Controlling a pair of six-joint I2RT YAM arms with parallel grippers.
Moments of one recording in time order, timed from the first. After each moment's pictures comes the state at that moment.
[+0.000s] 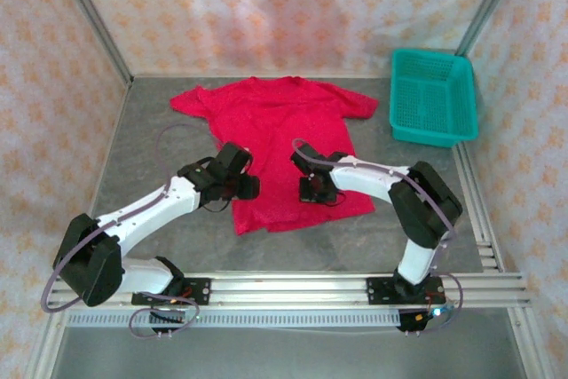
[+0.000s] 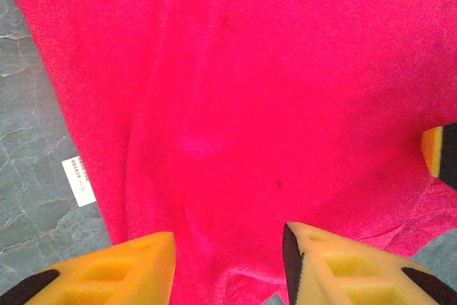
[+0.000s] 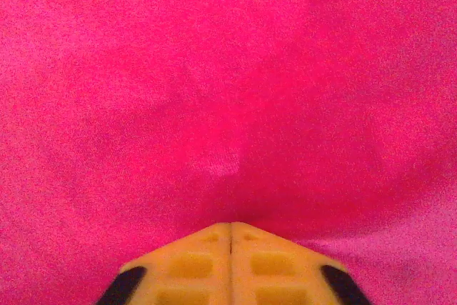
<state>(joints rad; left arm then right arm) -0.58 1.31 0.87 -0.62 -0.03 -0.57 0.74 1.76 1.09 -0.67 0.02 0.78</state>
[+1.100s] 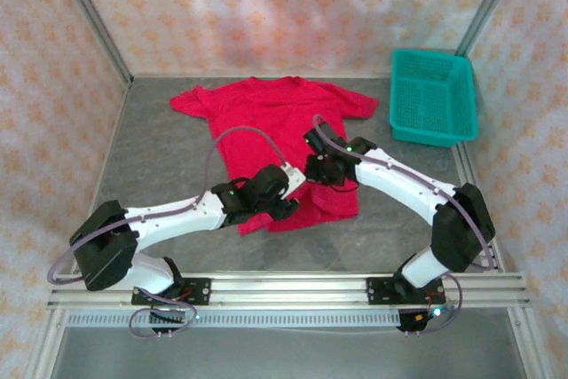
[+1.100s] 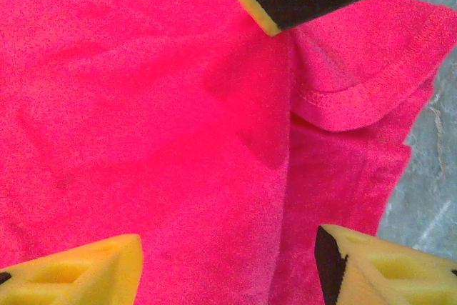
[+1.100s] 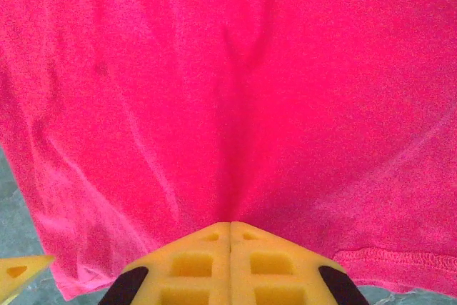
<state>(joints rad) -0.90 1.42 0.84 -0.24 -0.18 0.00 0.70 1.53 1.19 -0.79 0.01 0.81</state>
